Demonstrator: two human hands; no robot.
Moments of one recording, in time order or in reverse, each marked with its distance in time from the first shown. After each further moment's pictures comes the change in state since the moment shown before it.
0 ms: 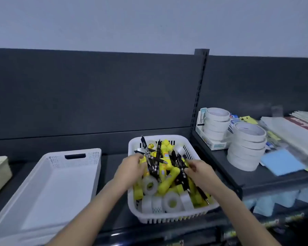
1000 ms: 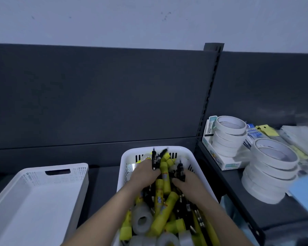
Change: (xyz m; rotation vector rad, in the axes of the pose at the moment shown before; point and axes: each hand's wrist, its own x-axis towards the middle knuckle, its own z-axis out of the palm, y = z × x) left_hand 0.097 0.019 0.050 -0.028 -0.180 -0.162; right_hand 0.081 0.004 0.031 0.382 -0.134 0.000
